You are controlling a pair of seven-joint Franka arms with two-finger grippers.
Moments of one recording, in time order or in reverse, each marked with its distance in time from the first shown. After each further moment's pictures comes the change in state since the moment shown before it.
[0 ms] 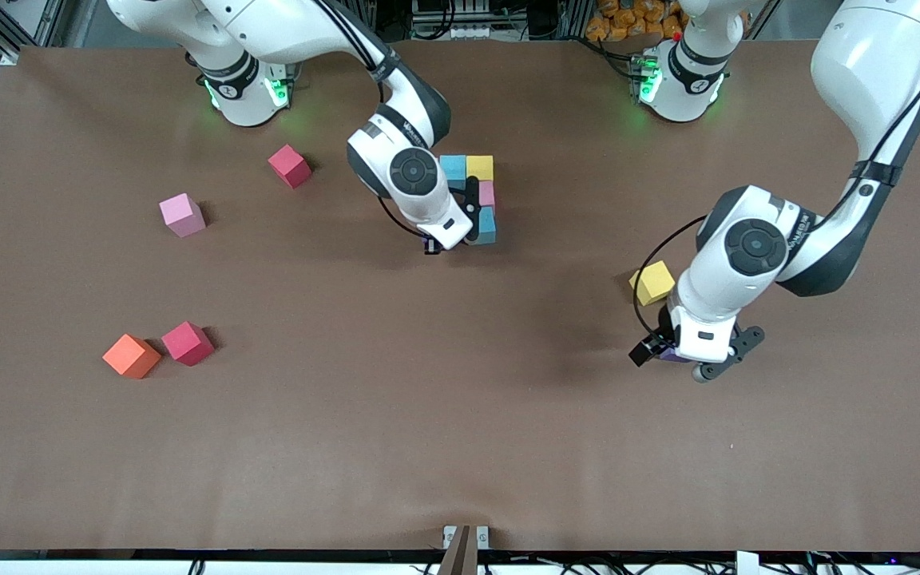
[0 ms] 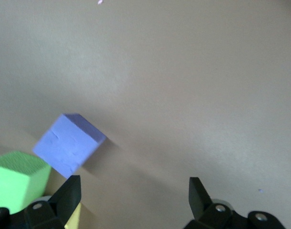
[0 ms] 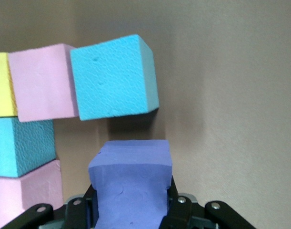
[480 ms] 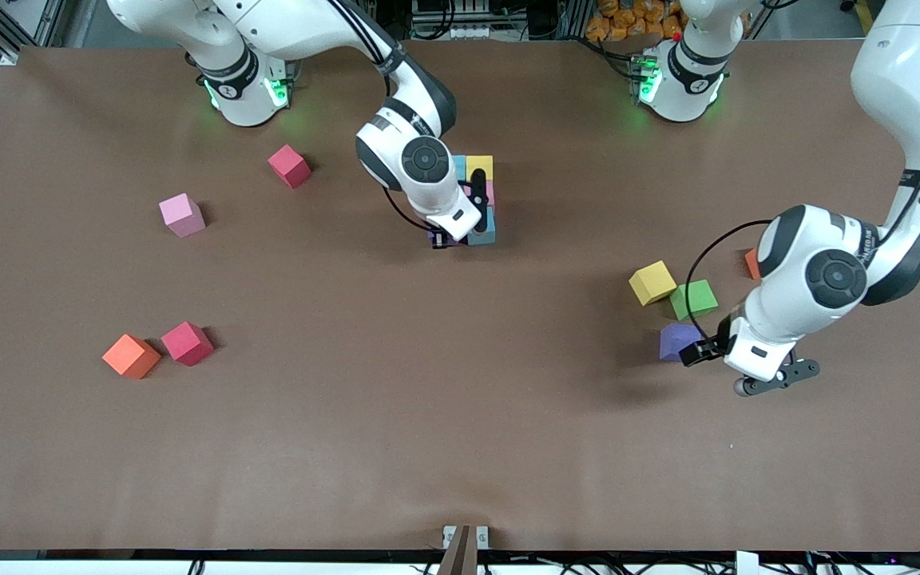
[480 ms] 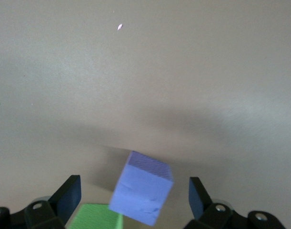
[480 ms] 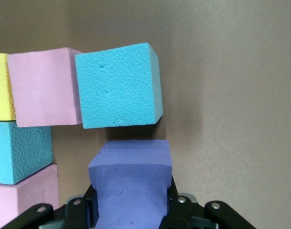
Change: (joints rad) left arm 0.113 0.034 0.037 0.008 -0.057 -0.030 0.481; right arm 0.020 0.005 -0.005 -0.006 -0.039 0.028 0.004
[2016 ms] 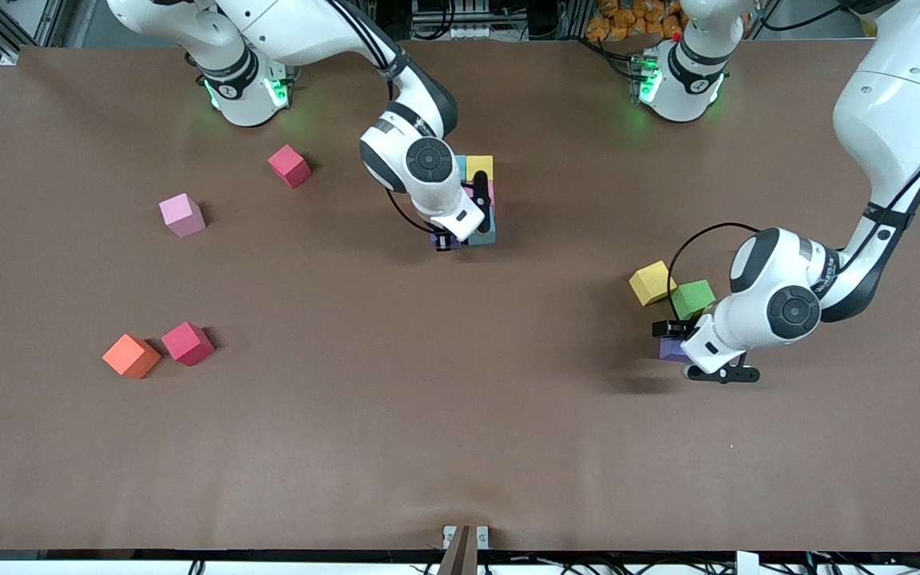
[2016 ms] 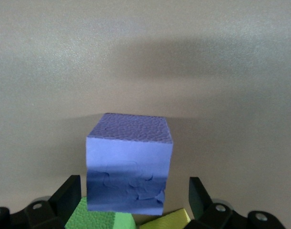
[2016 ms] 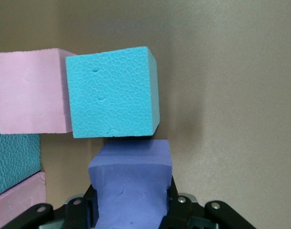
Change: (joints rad) left arm -0.017 0.127 -0.002 -0.006 -0.002 -0.084 0.274; right arm 0.011 0.025 0.000 -0.001 -0.022 0.050 0.000
